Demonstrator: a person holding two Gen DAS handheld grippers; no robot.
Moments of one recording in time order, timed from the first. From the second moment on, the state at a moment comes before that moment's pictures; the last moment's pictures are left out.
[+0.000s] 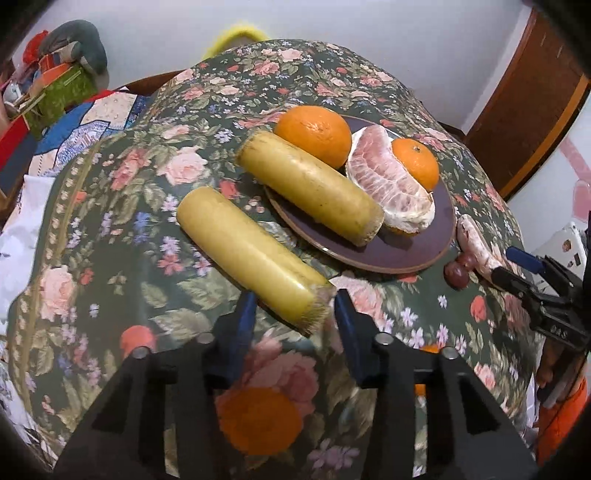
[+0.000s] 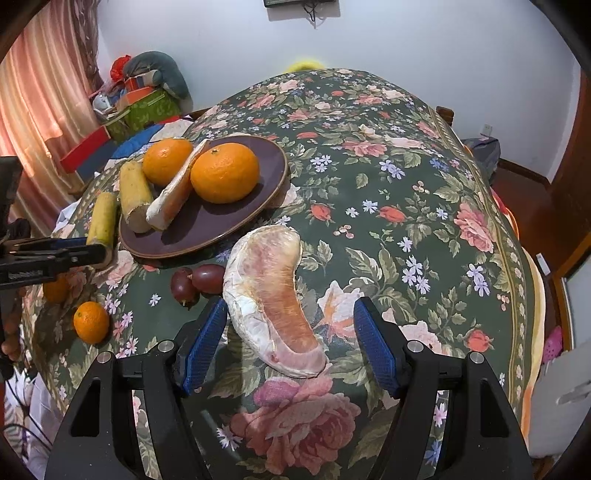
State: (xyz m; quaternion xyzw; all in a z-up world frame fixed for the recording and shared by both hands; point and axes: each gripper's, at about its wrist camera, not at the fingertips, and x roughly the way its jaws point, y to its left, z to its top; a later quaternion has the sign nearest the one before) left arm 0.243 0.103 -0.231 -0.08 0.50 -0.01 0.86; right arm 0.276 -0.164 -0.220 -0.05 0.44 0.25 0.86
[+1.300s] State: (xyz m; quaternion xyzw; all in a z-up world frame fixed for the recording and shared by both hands) left arm 0.264 0.125 -0.224 -0.04 0.50 0.00 0.86; right arm 0.287 -0.171 -0.218 -0.06 0.44 0.24 0.86
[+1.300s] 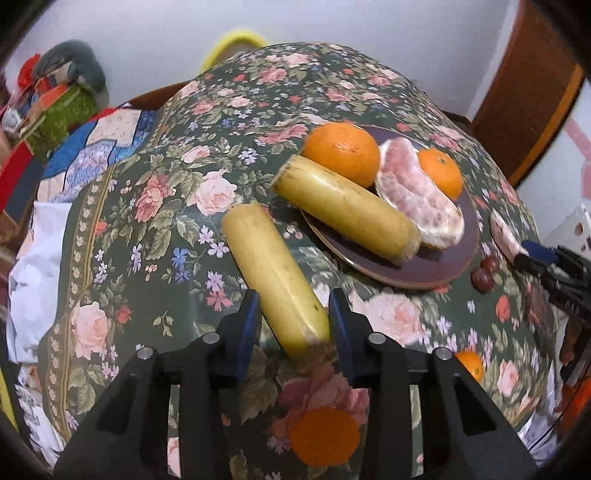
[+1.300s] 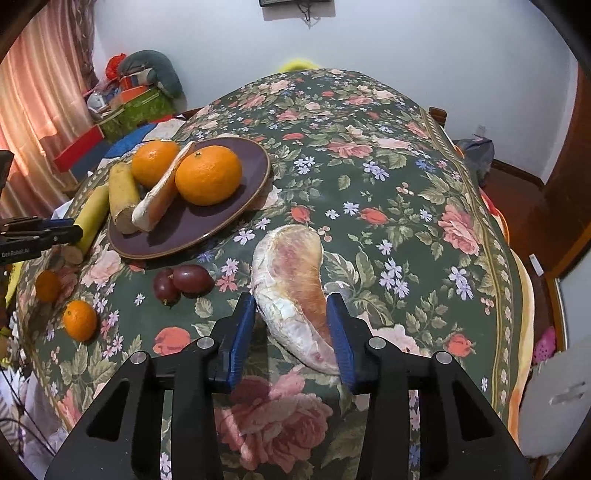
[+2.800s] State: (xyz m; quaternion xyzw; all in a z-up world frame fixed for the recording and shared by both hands) left arm 0.255 0.066 -0.141 -0.07 0.39 -0.05 0.92; right arm 0.290 -0.154 -0.148 0.00 0.36 0.26 0.89
